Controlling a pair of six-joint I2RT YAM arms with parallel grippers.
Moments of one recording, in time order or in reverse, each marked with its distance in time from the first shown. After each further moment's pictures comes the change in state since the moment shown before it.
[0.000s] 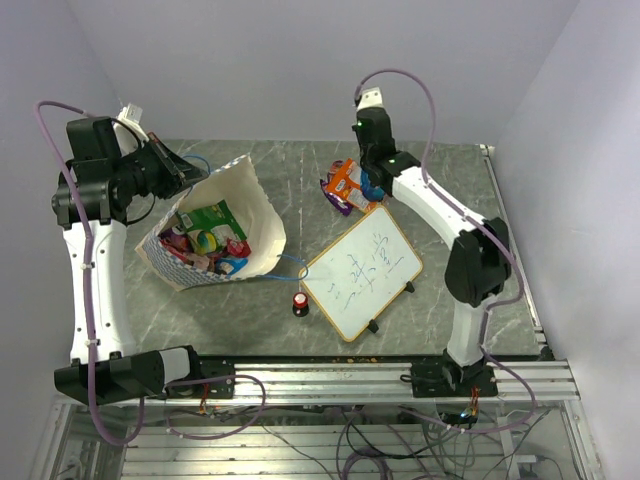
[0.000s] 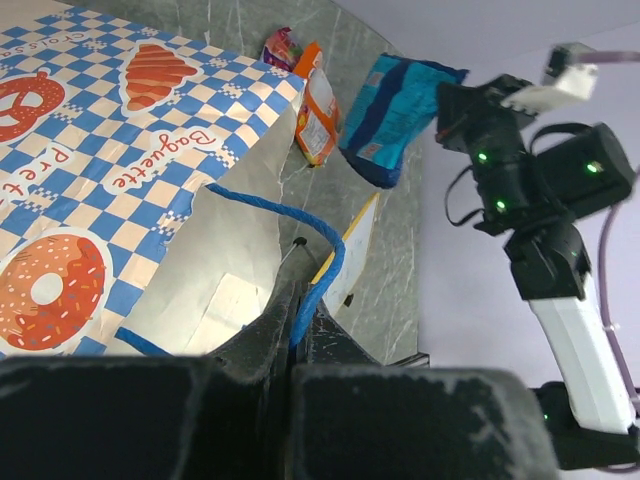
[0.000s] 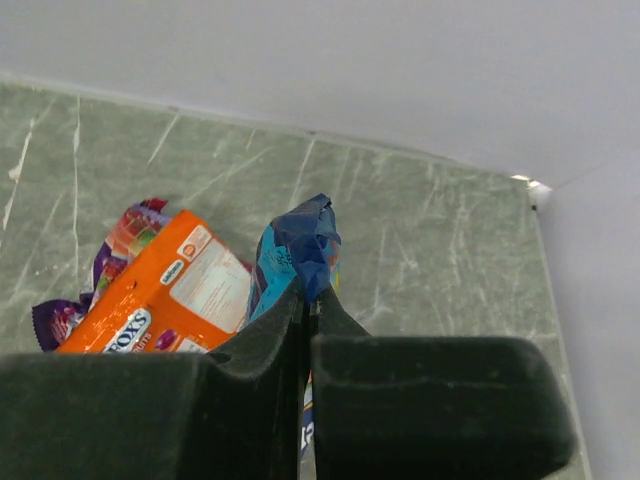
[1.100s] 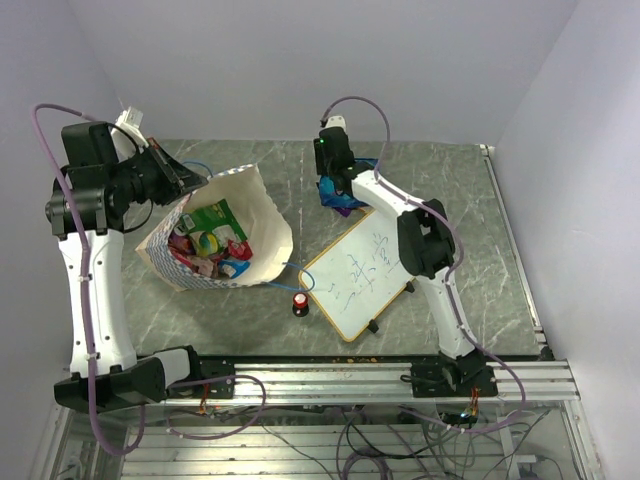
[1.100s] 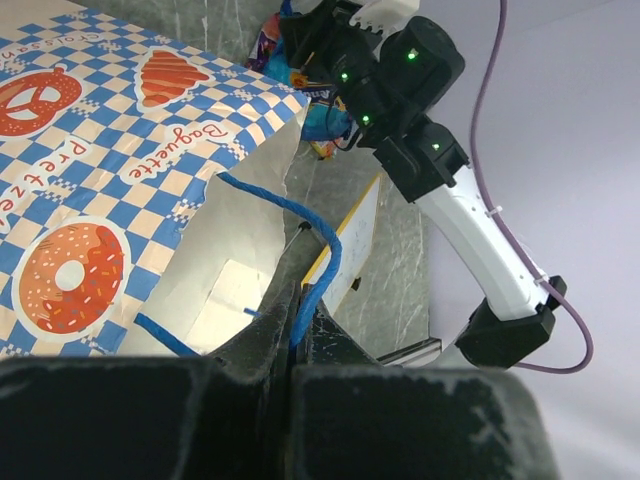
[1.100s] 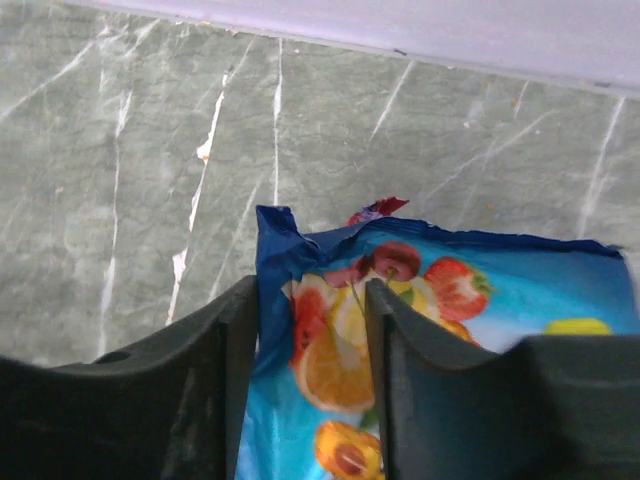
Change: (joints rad) left arm 0.000 -0.029 0.029 -0.075 0.010 0.057; right arm 0.039 0.529 0.327 0.040 -0.245 0.289
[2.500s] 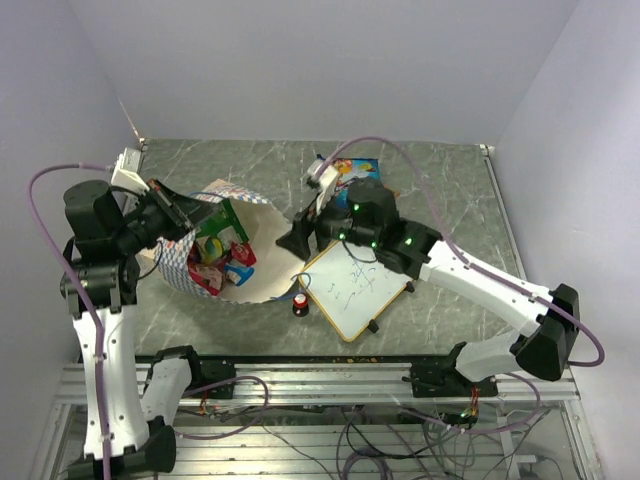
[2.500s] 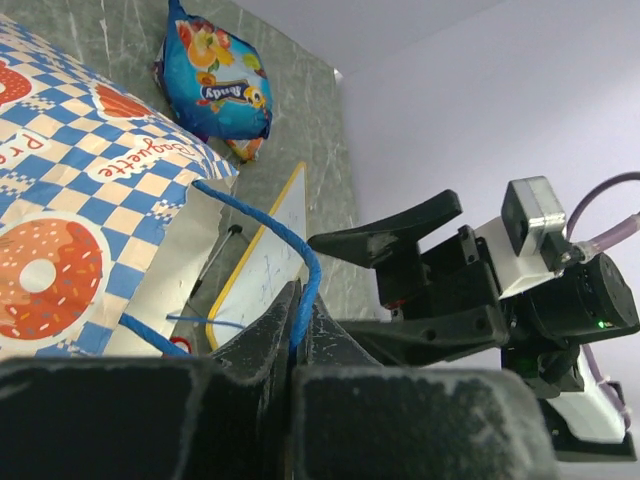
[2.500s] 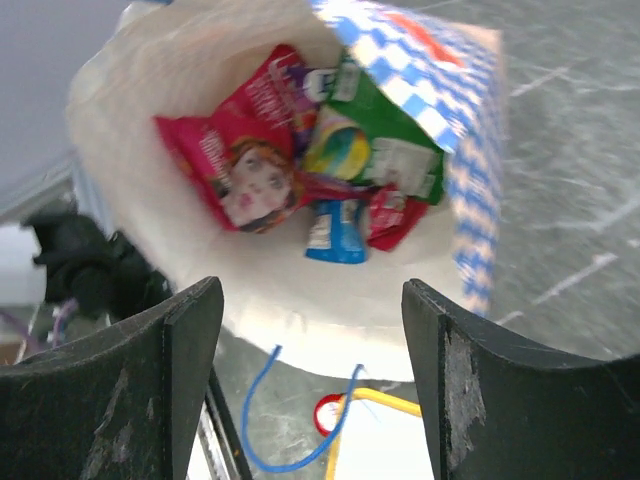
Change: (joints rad) left arm 0.000 -0.355 -0.390 0.317 0.097 -0.237; right arm 0.353 -1.049 -0.778 -0.037 -0.574 0.039
